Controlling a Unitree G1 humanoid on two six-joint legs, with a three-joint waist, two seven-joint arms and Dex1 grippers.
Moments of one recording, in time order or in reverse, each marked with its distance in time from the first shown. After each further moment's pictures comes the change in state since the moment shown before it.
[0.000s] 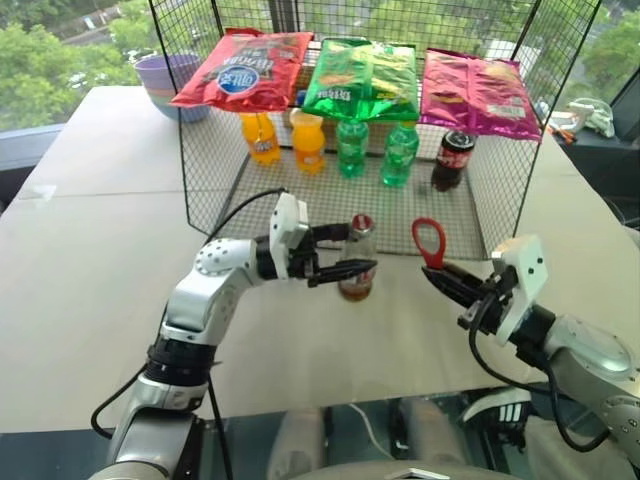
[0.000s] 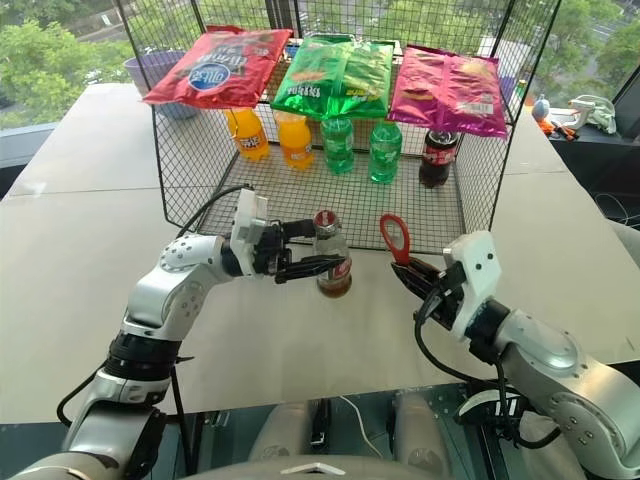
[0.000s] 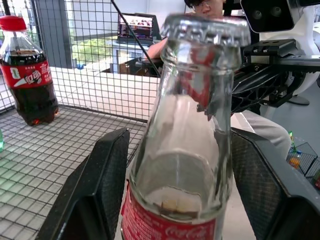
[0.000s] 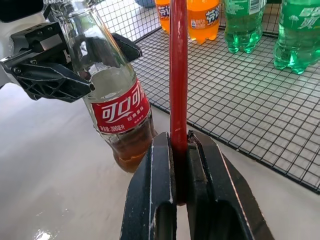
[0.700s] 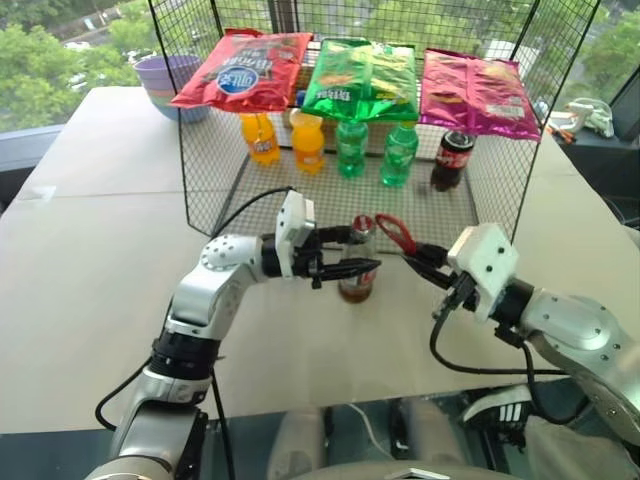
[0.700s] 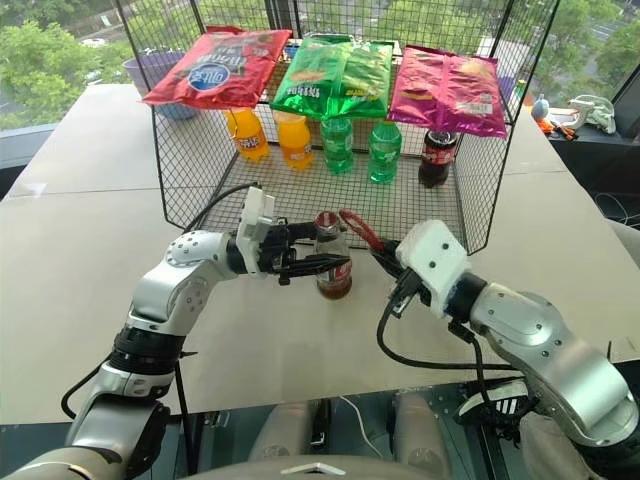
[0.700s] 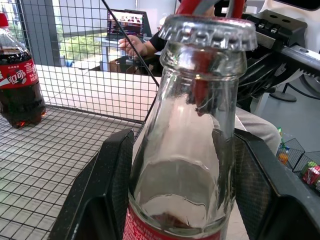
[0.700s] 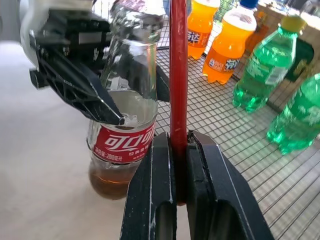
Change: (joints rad) left arm -0.028 -0.003 -0.020 0.018 0.004 0.022 -0.022; right arm -0.237 -0.069 0.219 -0.014 -0.457 -0.060 0.133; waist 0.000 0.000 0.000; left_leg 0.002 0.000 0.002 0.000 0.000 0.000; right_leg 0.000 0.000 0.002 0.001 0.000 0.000
